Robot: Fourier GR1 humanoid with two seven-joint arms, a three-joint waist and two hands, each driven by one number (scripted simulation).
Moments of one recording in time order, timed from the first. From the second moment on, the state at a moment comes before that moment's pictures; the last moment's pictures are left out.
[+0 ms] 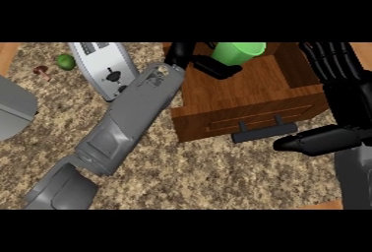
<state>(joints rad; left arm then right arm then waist) -1.32 0.00 -0.31 -0.29 0.29 0.27 -0.22 -0.39 -0.21 -0.11 -1.78 -0.13 0.23 0.08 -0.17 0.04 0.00</state>
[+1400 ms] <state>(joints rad) -1.24 0.00 -0.24 -0.38 0.64 0.28 -0.53 -0.30 -0.38 0.25 -1.74 0.14 0.54 0.12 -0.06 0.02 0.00</state>
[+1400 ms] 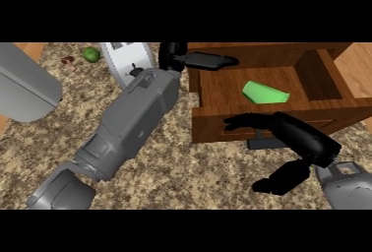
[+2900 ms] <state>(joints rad) -0.91 0.18 -0.24 -0.68 0.68 0.06 -0.51 -0.78 -0.32 0.09 -0.56 0.42 0.24 -0.41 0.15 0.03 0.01</state>
